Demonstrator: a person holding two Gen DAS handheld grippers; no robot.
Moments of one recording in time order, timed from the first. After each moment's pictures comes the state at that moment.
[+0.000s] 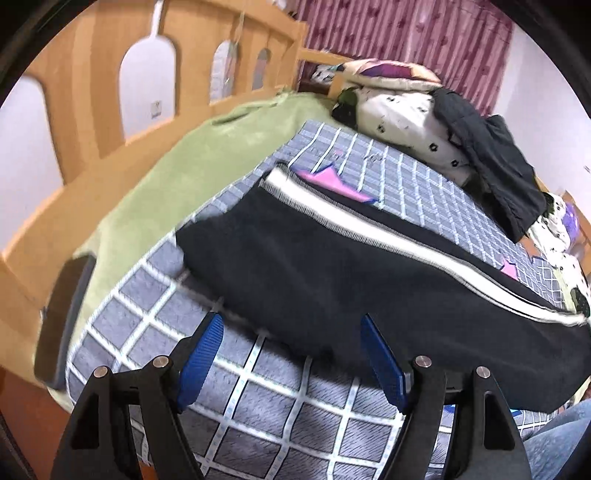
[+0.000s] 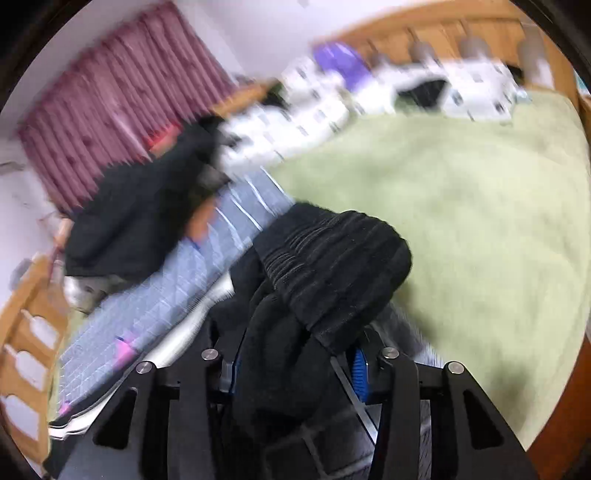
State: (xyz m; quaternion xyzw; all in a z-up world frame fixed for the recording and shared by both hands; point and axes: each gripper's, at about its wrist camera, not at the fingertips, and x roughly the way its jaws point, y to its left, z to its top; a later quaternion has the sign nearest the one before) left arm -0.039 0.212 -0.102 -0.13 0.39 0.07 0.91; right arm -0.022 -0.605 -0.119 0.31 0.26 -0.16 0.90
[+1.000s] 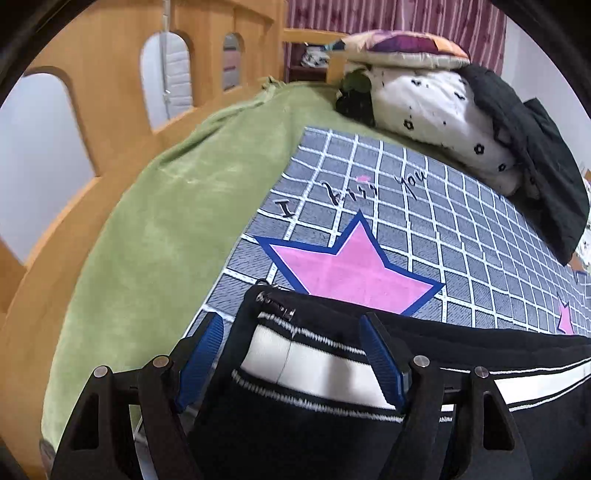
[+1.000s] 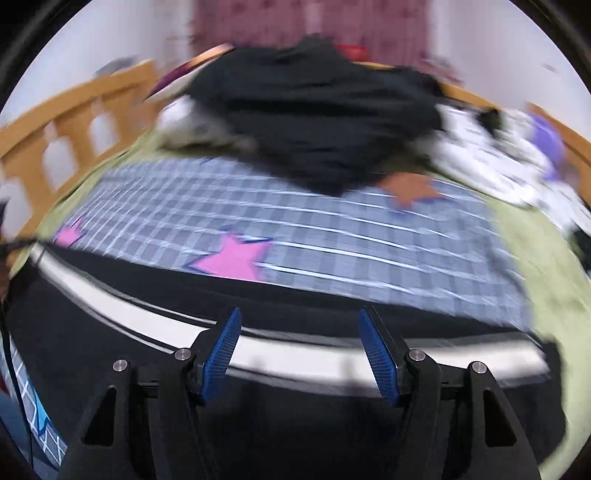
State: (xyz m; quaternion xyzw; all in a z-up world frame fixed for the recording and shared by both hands) left arm 0.183 0.251 -0.127 -0.08 0.44 0.08 0.89; right arm 0.143 -0.368 -0.095 -0.02 0.40 0.07 0.91
